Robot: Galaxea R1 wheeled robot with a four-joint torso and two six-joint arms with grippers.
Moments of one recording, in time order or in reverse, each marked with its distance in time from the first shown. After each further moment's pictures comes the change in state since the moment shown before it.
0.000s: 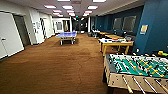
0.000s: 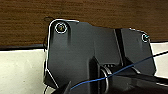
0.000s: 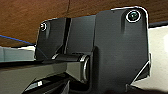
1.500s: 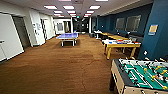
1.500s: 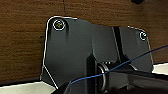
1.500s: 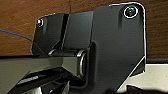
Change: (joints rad) left arm 0.013 0.014 0.003 -0.001 0.003 0.000; right arm -0.011 0.013 -0.040 -0.008 -0.009 0.000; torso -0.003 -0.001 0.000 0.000
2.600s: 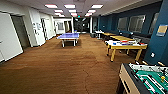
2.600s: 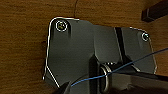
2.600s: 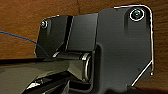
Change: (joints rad) left arm -0.007 -0.007 -0.006 -0.001 -0.004 0.000; right arm 0.013 0.019 -0.001 -0.009 0.003 0.000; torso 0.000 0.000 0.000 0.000
